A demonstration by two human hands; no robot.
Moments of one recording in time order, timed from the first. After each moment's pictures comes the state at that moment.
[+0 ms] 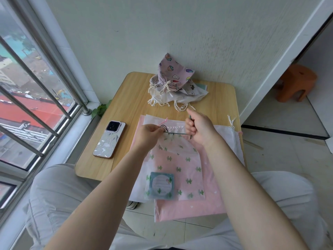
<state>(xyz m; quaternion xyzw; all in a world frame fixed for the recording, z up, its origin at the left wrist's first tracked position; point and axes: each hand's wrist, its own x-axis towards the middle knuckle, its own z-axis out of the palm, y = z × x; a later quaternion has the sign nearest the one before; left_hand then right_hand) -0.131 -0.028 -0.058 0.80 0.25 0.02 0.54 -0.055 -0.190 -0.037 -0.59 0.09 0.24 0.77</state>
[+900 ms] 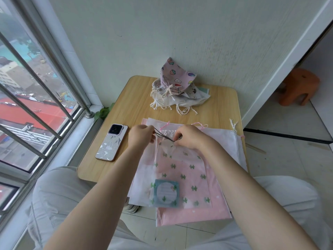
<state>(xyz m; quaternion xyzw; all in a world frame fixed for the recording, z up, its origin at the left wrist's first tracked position) -0.126 -0.006 -0.048 0.75 0.35 0.01 0.56 -0.067 -0.177 -0.029 -0.92 -0.25 0.23 0.19</state>
